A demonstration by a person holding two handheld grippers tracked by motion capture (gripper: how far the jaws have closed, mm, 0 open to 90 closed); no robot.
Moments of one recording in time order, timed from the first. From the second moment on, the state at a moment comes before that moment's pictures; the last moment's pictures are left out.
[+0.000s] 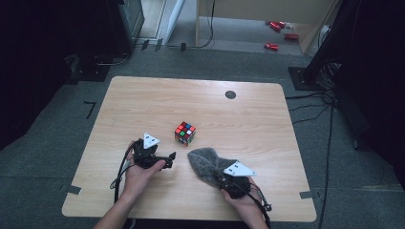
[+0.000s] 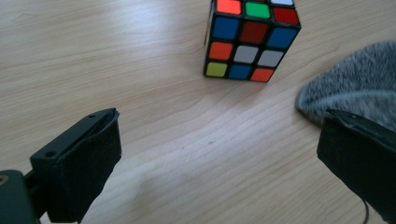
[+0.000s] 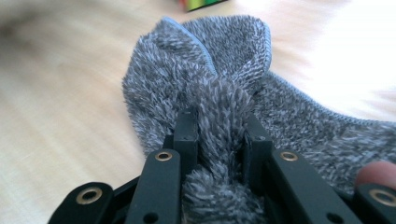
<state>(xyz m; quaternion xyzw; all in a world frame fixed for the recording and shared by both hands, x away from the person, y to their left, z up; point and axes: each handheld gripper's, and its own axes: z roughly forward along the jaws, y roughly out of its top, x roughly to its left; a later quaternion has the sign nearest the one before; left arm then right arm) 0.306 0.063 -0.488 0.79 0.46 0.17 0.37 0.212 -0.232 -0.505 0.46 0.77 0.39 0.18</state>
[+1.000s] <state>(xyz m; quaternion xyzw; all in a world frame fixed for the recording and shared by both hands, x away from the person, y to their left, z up) 0.356 0.005 -0.506 0.81 0.43 0.18 0.37 0.230 -0.277 -0.509 0.52 0.73 0.39 0.20</state>
